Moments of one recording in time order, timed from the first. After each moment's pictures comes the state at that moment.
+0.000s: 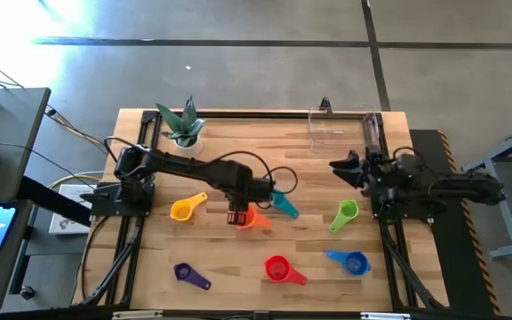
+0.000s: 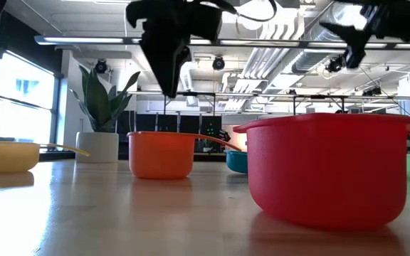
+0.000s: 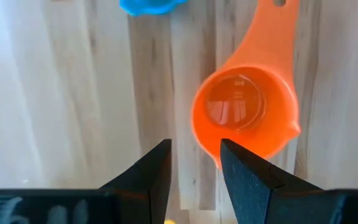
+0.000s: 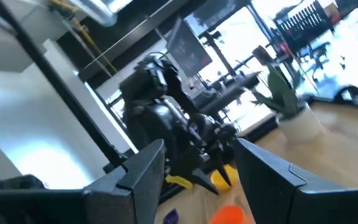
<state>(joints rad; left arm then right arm) -0.10 1.95 1.71 -1.22 -0.12 -0.04 -0.06 0.29 0.21 0.31 0.00 0.60</state>
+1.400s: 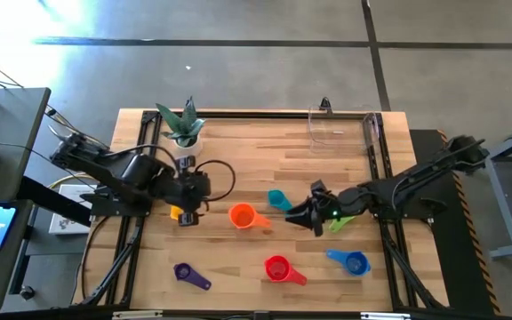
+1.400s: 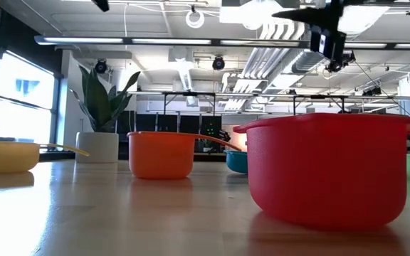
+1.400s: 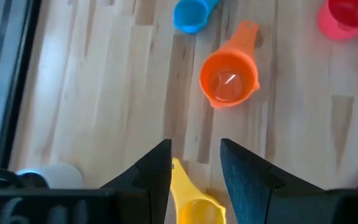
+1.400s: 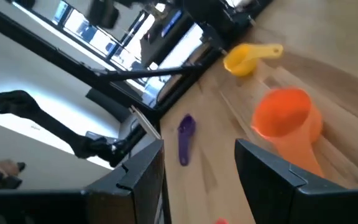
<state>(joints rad) -0.37 1.34 1.44 -1.27 -0.39 -0.37 0.40 1.21 0.65 0.32 0.28 0.93</state>
